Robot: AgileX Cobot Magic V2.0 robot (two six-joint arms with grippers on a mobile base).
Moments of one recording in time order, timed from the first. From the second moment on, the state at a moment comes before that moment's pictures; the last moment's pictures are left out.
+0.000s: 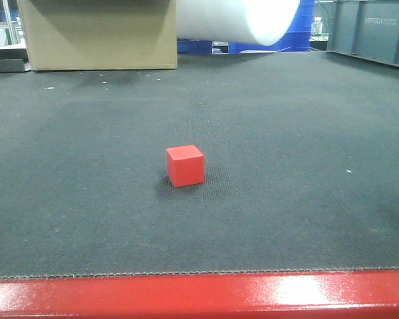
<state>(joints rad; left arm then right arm) -0.02 -0.01 0.03 0.00 0.01 -0.04 0.03 0.20 -0.13 0.09 0.05 0.00</state>
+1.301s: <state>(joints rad) -0.02 -0.01 0.03 0.00 0.01 -0.04 -0.05 -0.01 0.03 0.09 0.06 0.00</state>
